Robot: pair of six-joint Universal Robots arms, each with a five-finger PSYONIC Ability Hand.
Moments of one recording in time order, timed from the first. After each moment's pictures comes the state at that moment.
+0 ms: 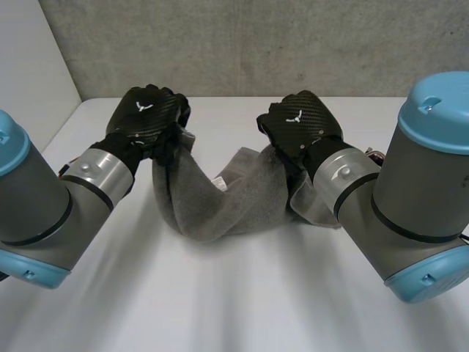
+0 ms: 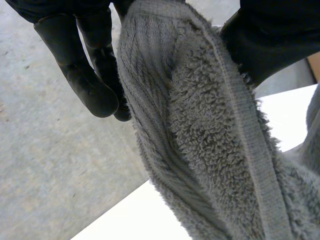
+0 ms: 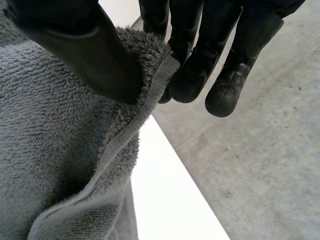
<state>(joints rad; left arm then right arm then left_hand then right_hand) 4.29 -1.80 -1.62 3.48 -1.36 3.32 2.20 -1.24 1.34 -0.04 1.51 2.58 1.54 1.63 1.61 1.58 1.61 1.34 1.33 1.35 1.35 1.15</state>
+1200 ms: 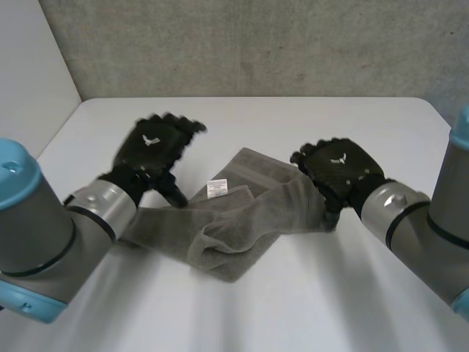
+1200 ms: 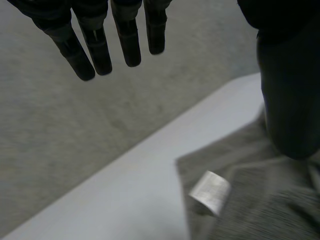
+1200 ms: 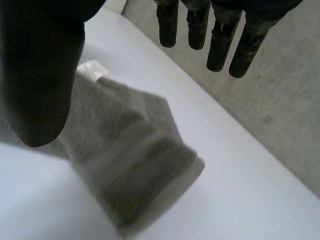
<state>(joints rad) 4.27 -1.78 -1.73 3.47 -1.36 3.34 2.02 -1.33 1.57 0.08 1.40 2.72 0.36 0.36 0.37 0.36 0.37 0.23 0.24 0.25 0.25 0.06</state>
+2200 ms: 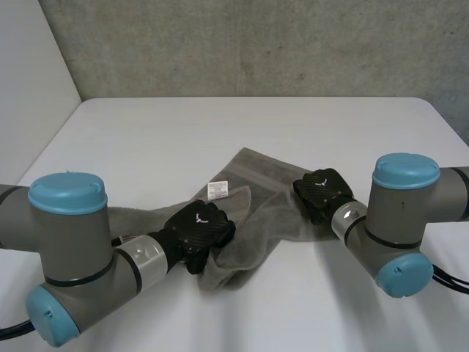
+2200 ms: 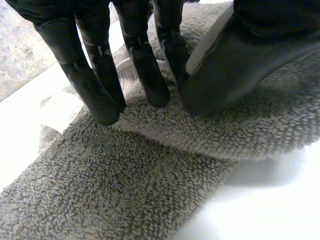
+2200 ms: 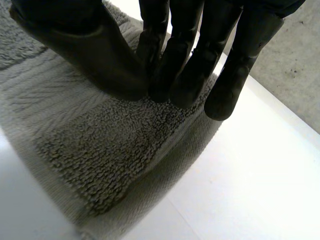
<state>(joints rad) 4.23 -2.03 -1.70 3.26 -1.13 3.62 2.00 -0.88 1.42 -0.18 1.44 2.70 1.37 1.38 1.39 1.39 1.39 1.30 1.29 1.29 1.29 1.13</state>
